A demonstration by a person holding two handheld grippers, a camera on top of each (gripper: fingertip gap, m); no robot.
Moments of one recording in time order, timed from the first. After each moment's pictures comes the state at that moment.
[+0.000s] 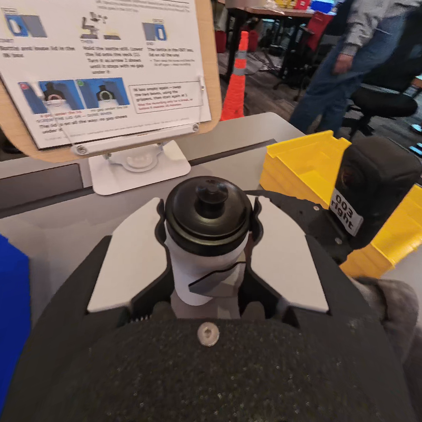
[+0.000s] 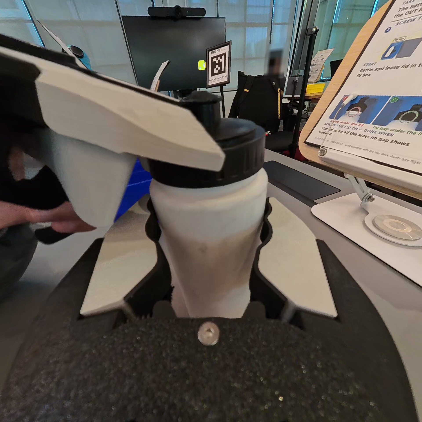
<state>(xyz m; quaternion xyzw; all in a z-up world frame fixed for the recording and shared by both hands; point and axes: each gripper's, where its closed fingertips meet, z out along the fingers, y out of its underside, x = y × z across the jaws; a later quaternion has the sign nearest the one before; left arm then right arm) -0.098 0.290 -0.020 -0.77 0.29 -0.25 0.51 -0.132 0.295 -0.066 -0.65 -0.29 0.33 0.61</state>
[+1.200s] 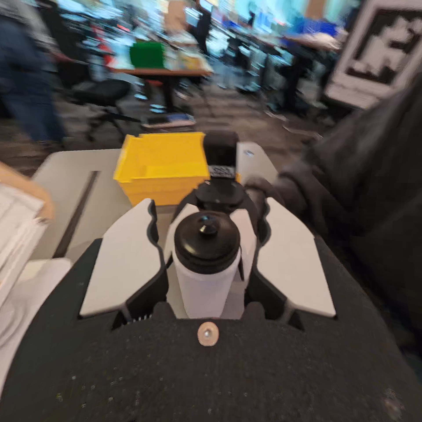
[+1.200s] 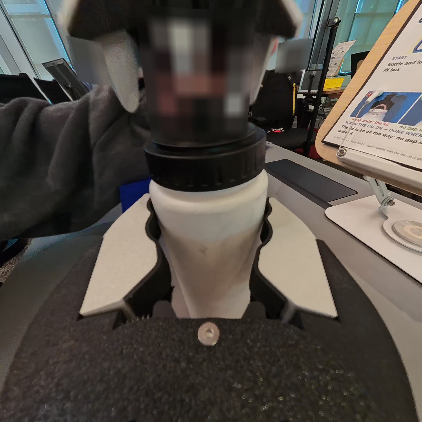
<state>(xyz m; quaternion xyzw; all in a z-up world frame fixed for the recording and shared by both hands) -0.110 0.269 0.030 -0.45 0.65 -0.52 0.33 -0.141 0.289 -0.067 -0.65 -0.31 0.35 0.60</state>
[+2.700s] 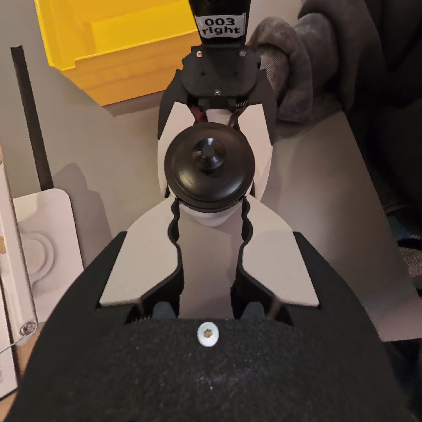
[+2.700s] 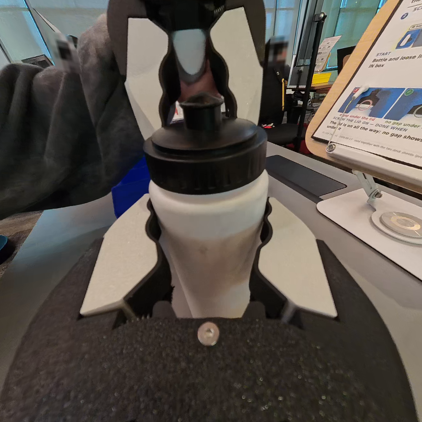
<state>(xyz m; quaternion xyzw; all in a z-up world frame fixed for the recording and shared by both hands) -0.133 0.287 -0.038 -0.45 0.83 -0.29 0.16 -0.138 0.293 -0.067 -0.66 -0.30 0.33 0.60</state>
